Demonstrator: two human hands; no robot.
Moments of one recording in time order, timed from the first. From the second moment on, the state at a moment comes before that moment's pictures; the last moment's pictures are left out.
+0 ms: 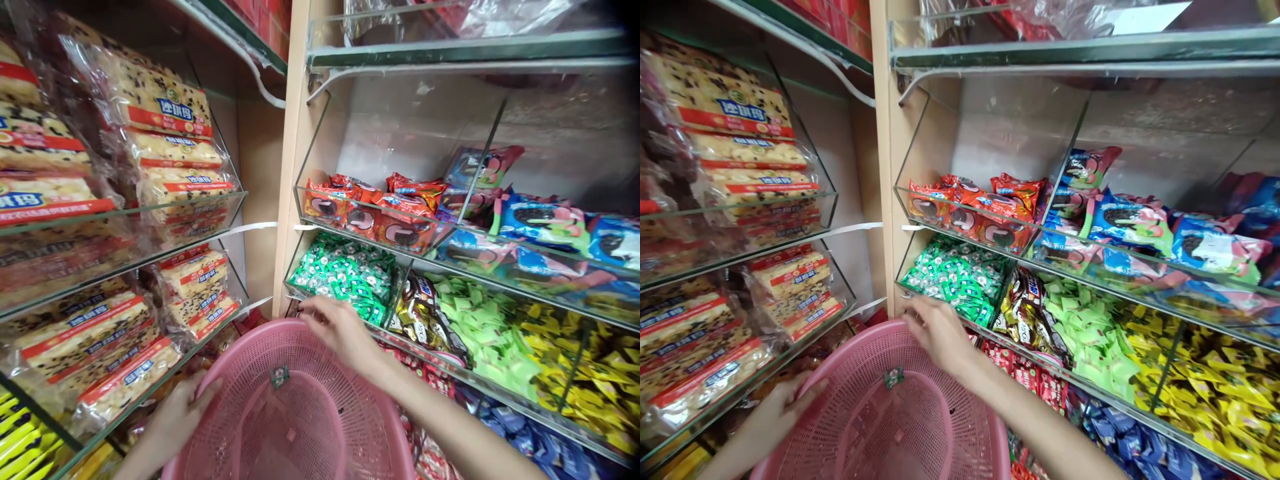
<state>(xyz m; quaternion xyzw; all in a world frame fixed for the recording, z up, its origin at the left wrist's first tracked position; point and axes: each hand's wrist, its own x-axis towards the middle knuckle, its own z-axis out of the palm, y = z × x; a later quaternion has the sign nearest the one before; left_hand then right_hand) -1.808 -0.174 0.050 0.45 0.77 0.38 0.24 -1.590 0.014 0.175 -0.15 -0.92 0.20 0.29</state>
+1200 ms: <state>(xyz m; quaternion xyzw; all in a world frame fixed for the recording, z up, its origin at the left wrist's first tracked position) -1.799 -0.177 0.065 0.44 0.77 0.39 0.25 -1.621 0.009 0.104 -0.07 -0.99 0.07 0.00</state>
